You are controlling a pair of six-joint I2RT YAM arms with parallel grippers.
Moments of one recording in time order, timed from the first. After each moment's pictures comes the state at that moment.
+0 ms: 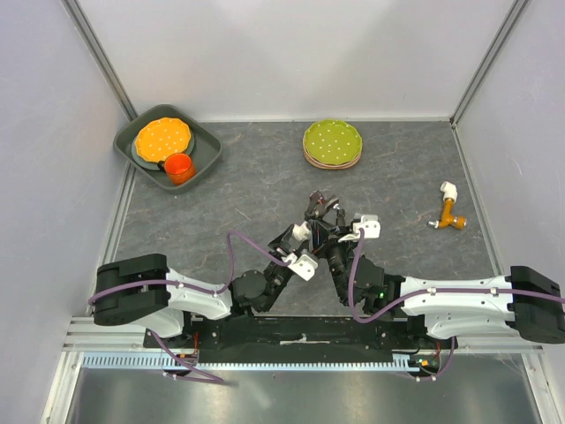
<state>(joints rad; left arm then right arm) -1.37 1.45 0.40 1.26 -0.76 0.63 1.35 1.09 0.53 0.68 1.12 0.38</state>
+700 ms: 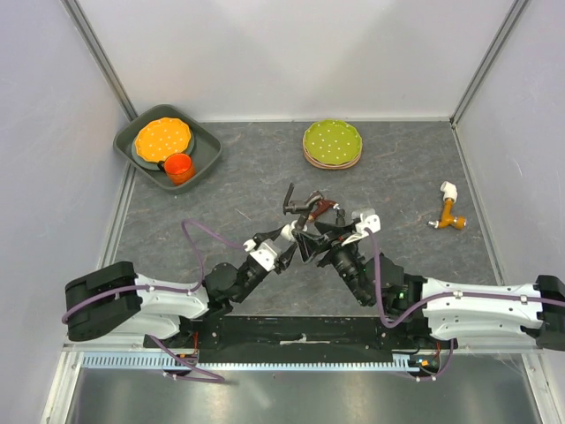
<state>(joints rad) -1.21 1.25 0.24 1.26 -0.43 0.27 1.35 0.93 0.55 0.50 0.81 0.37</state>
